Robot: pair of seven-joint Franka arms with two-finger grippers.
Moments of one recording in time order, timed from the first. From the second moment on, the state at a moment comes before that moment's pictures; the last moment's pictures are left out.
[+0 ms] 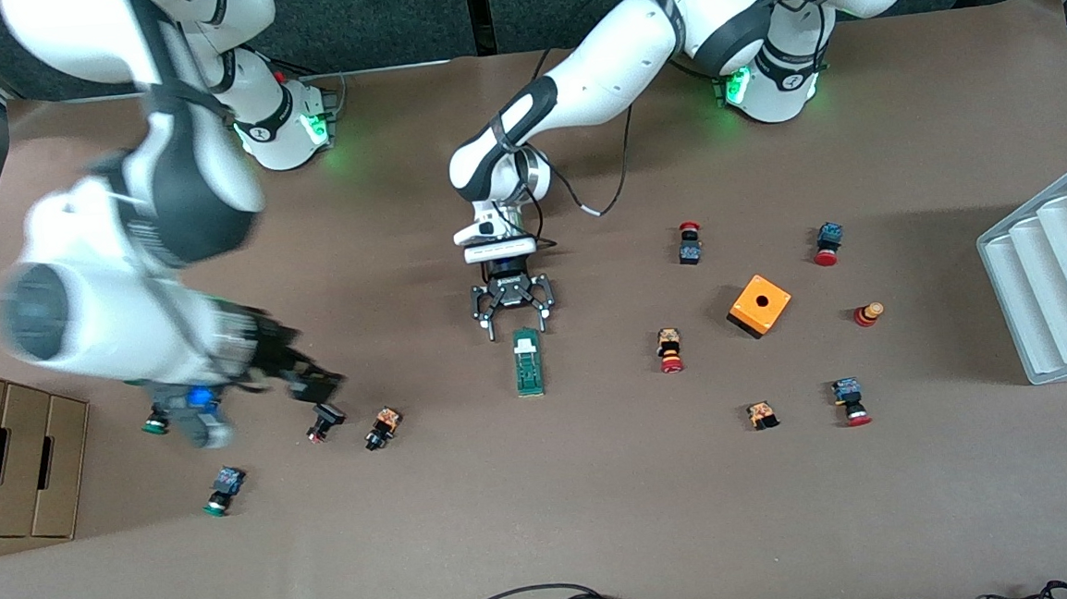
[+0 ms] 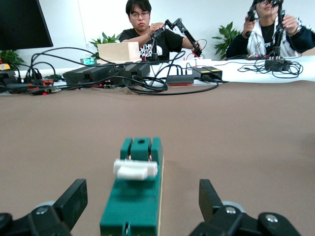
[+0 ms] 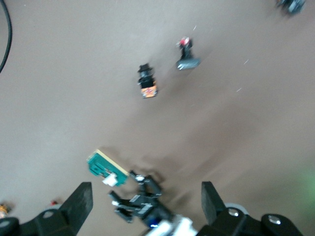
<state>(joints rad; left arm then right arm) -0.91 1.00 -0.29 -1.54 1.85 1.82 -2.39 0.40 0.37 -0.27 -1.31 0.32 1.54 0.87</state>
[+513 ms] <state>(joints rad) -0.91 0.88 -0.29 -1.54 1.72 1.87 -2.24 0.16 0.00 -0.27 -1.60 0.11 1.48 0.14</state>
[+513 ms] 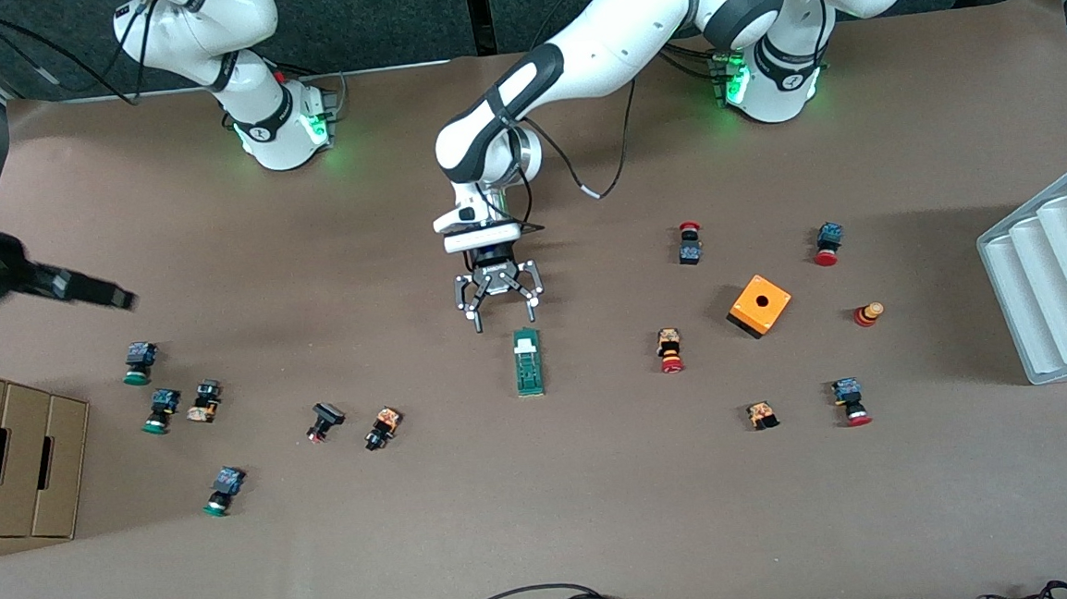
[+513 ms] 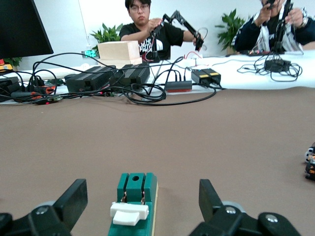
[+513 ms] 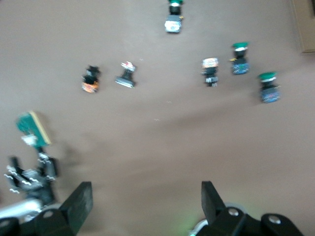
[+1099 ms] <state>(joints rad) -0.91 0.68 -0.28 -1.54 1.33 1.92 -1.81 0.15 -0.08 -0.25 -1.75 0.00 1.61 -0.01</state>
